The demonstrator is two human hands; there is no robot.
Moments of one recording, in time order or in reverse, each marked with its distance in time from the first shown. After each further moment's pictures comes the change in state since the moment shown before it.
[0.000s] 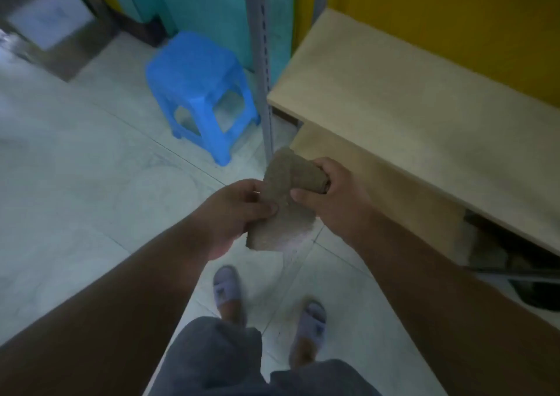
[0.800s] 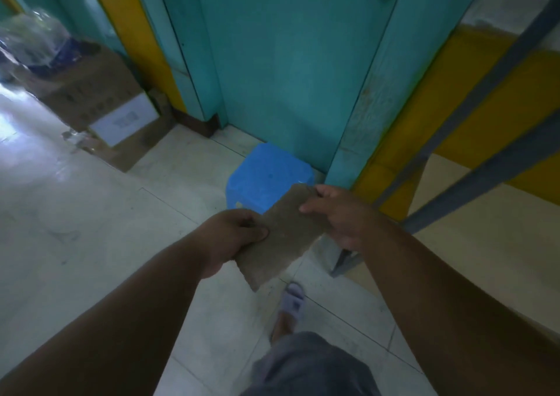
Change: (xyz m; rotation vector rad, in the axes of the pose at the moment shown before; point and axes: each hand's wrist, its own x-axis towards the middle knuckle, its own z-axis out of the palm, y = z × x) left_hand 0.067 0.210 -0.367 0.175 0.072 -0.029; right_hand 0.267 -0.273 0.191 0.458 -0.202 0.210
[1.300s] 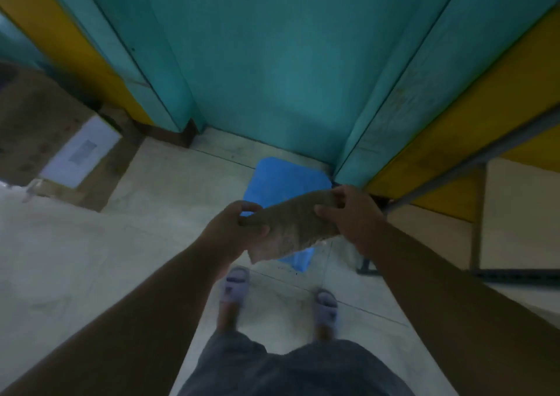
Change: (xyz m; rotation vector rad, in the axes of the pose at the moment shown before) left_hand 0.191 0.062 -0.140 0.148 0.038 -0.032; right_hand 0.183 -0.044 0.033 -0.322 0.499 0.018
